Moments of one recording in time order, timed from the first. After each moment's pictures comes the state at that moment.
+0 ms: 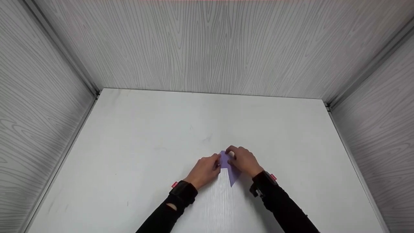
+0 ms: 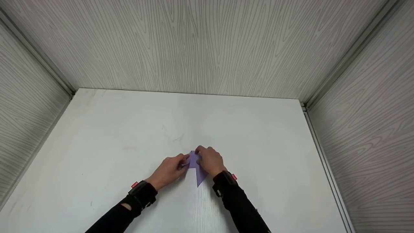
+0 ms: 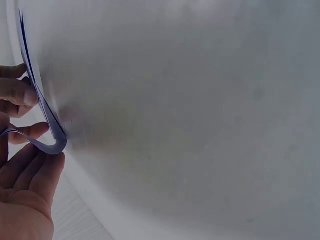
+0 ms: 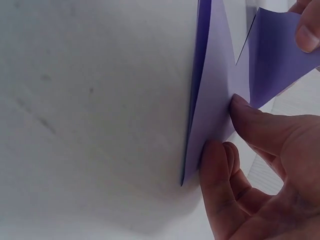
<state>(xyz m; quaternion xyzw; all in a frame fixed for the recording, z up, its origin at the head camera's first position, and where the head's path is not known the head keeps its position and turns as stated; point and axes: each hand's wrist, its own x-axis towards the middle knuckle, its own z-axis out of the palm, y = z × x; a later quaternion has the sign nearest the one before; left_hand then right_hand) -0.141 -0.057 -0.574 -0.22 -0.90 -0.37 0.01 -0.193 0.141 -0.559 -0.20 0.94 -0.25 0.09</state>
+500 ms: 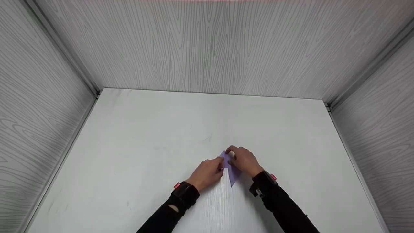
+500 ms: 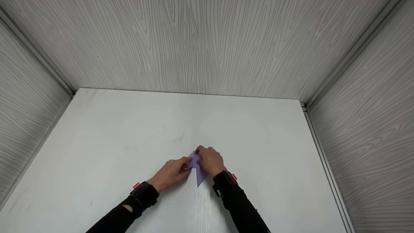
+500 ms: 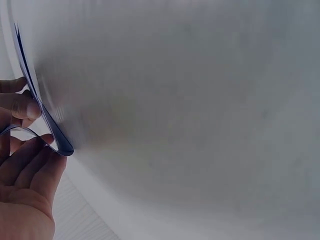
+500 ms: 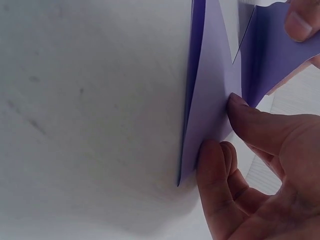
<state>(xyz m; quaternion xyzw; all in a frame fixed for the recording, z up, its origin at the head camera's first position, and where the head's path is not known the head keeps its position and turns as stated) -0.136 -0.051 -0.574 -0.24 -0.91 -0.35 0.00 -0.194 0.140 -0.556 -0.19 0.94 -0.25 0.10</state>
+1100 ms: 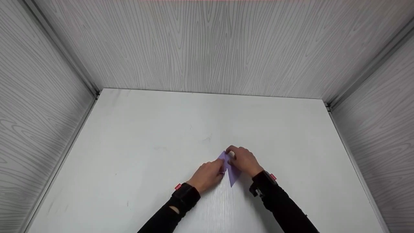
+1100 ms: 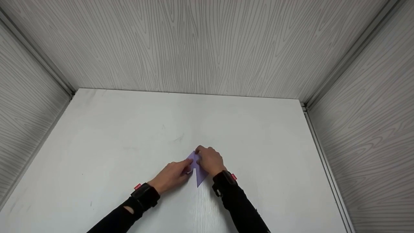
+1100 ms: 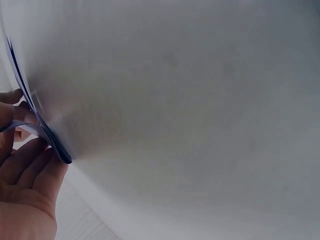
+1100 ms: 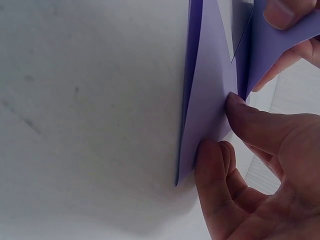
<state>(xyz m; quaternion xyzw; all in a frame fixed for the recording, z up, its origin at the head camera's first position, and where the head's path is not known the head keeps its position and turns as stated) -0.132 -0.049 -0.581 -0.26 -0.91 -0.31 0.01 -0.195 0.139 -0.556 -0.19 0.94 -0.25 0.09</state>
